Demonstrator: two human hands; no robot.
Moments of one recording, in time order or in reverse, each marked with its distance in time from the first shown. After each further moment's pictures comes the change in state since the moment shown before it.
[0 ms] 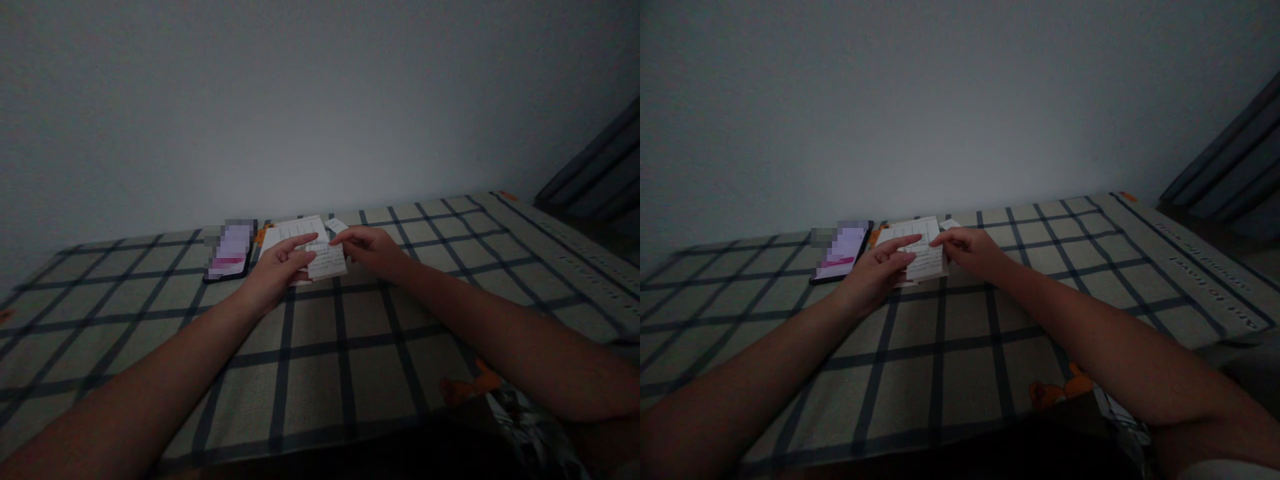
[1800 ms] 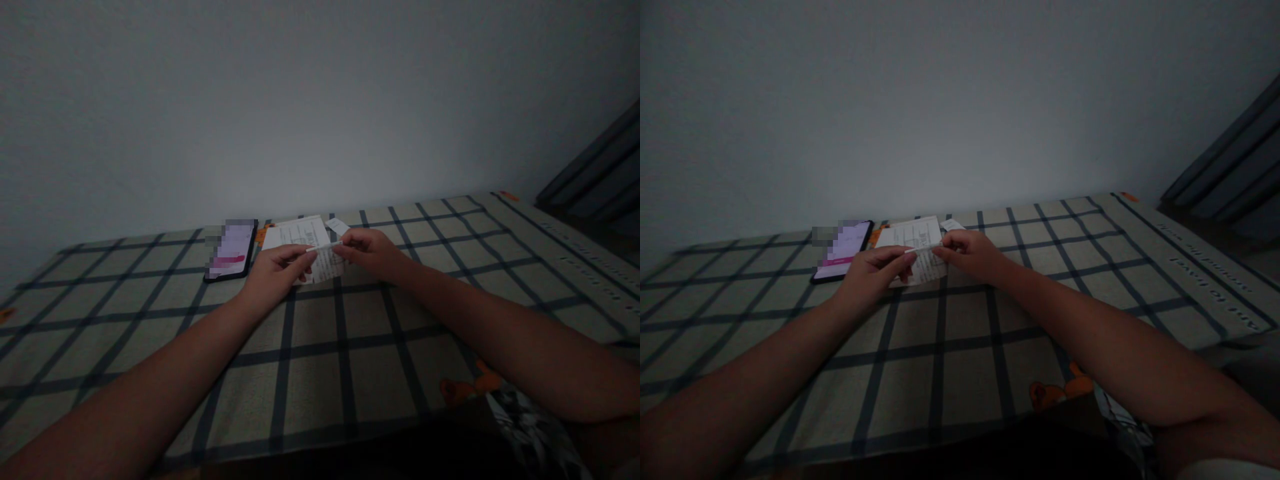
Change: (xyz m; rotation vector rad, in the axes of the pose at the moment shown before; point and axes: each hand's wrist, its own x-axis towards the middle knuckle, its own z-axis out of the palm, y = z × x) left_hand -0.010 0.006 0.001 0.499 0.102 0.279; right_hand 0.001 -0.008 0.003 -0.025 -0.020 0.089
